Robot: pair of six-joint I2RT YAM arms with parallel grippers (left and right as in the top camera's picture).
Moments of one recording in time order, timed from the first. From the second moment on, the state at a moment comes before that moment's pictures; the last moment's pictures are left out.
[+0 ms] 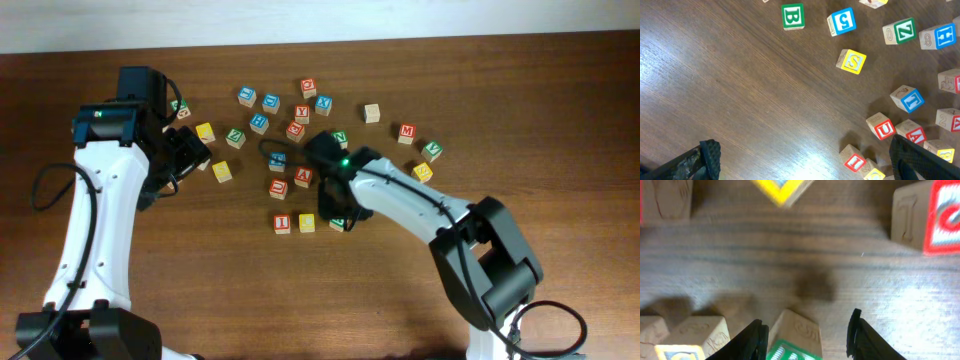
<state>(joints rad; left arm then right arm) 0.00 1.66 1.61 -1.32 -0.10 -0.70 0.61 2.00 1.40 -0.83 0.02 0.66</state>
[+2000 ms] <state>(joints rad) 0.00 1.66 1.61 -1.32 -0.10 -0.70 0.55 2.00 1.37 -0.79 -0.09 0.68</state>
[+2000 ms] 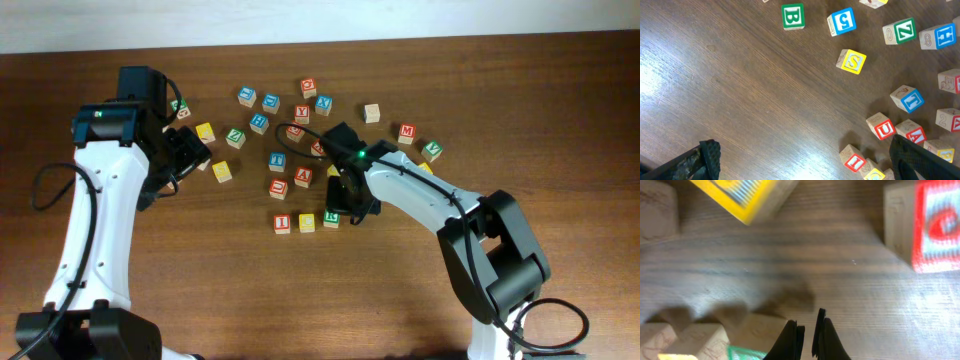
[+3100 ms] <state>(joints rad) 0.00 1.66 1.61 -1.32 -0.10 -0.70 0.53 1.99 1.46 -0.81 -0.16 0.57</state>
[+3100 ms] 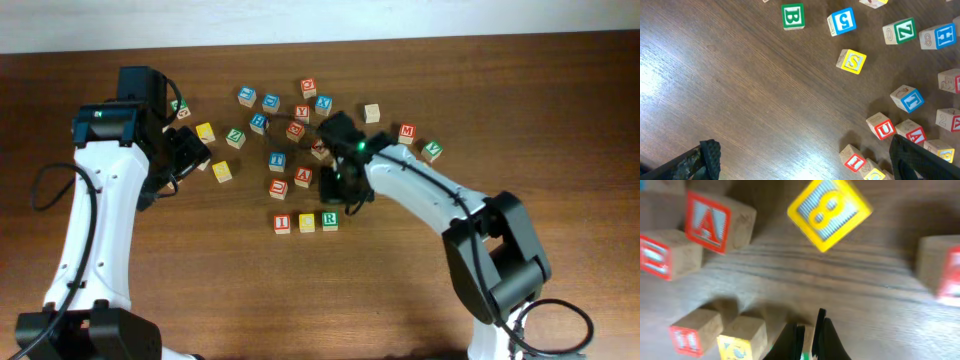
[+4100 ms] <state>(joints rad) 0.00 1.66 1.61 -1.32 -0.10 -0.70 -0.14 1.76 1.63 -1.33 0.03 0.58</state>
